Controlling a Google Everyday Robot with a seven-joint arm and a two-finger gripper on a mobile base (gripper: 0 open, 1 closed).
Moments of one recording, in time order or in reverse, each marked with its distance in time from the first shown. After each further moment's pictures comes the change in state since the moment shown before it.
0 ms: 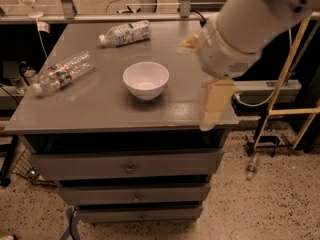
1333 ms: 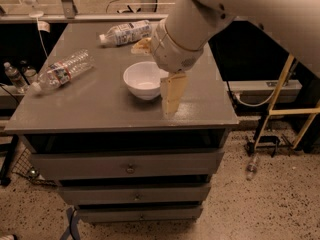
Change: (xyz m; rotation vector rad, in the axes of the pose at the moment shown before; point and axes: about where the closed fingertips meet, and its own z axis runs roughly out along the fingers) arm -0.058 -0.052 0.069 -0.026 -0.150 -0.245
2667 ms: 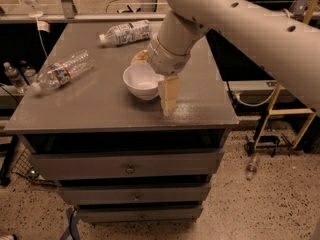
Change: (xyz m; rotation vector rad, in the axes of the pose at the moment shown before) arm 0.040 -0.022 0.068 -0.125 -0.017 -0.039
